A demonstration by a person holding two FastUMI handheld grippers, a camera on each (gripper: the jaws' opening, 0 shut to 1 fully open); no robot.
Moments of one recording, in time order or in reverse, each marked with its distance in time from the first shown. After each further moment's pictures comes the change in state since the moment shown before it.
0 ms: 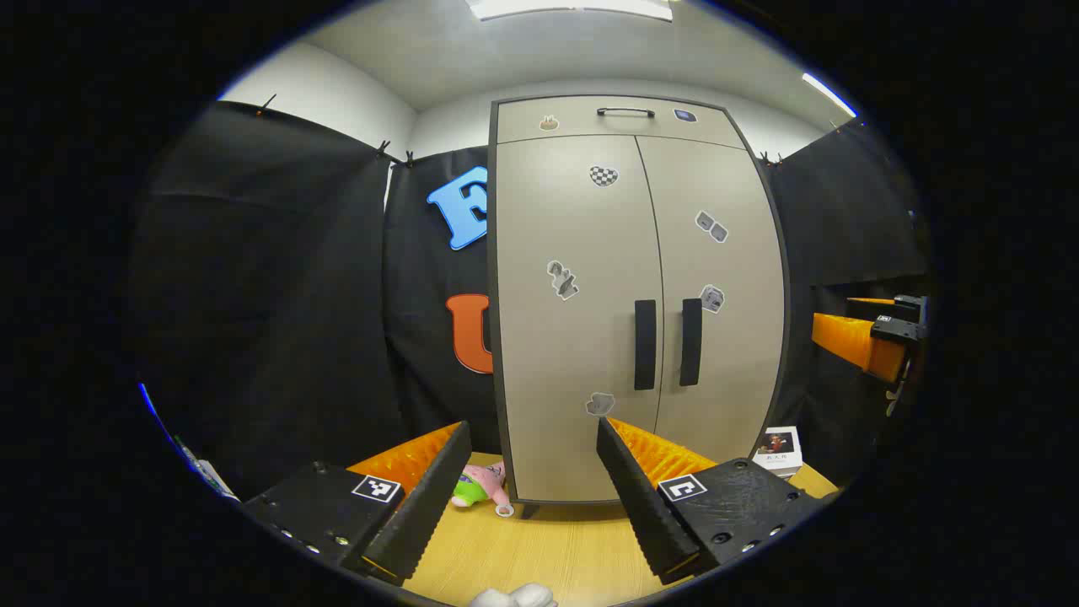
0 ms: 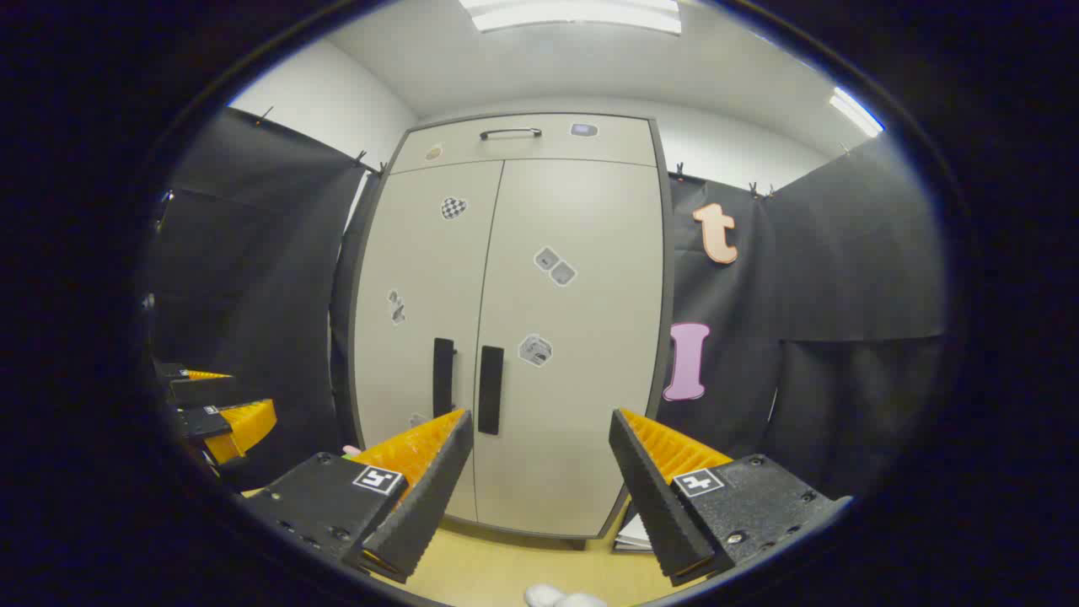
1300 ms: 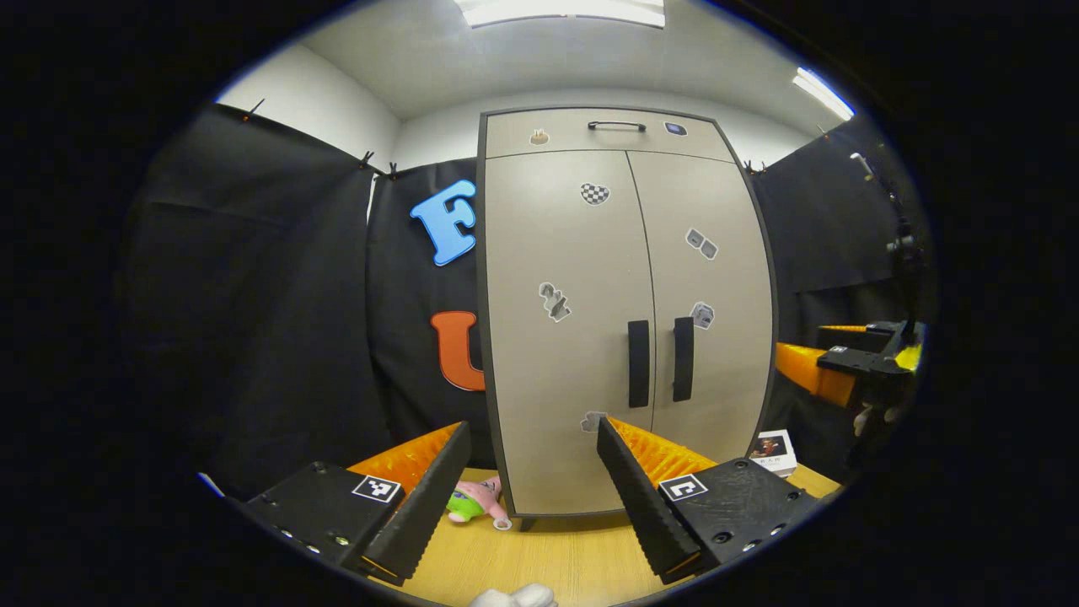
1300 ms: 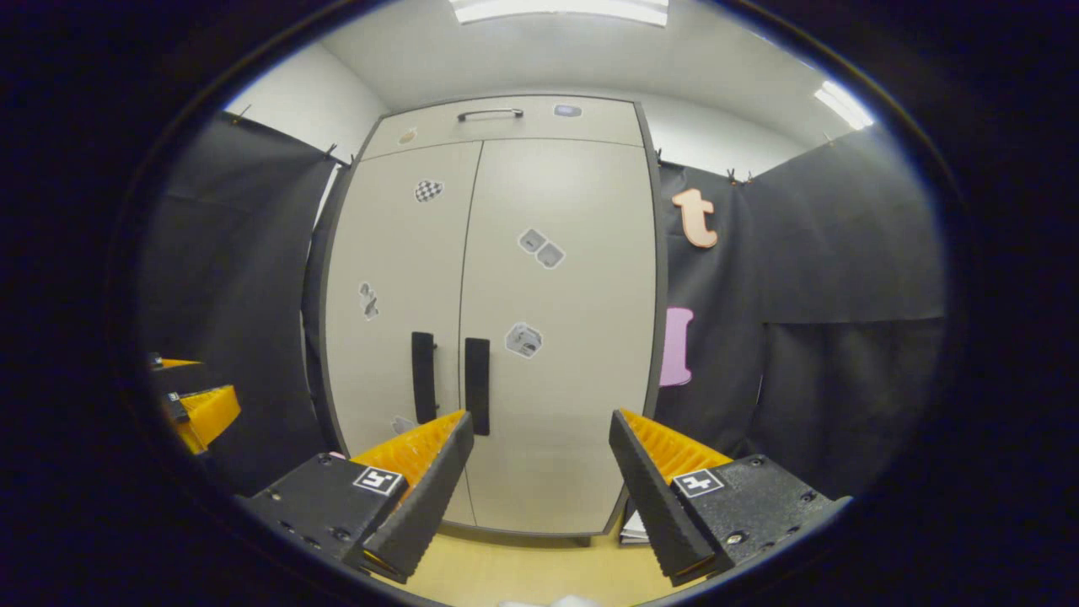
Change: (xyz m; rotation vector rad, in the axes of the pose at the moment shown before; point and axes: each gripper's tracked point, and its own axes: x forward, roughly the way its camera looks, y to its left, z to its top) left arm 0.004 0.006 0.023 0.016 -0.039 -0.075; right arm 0.047 0.015 -0.021 0.063 0.049 -0.086
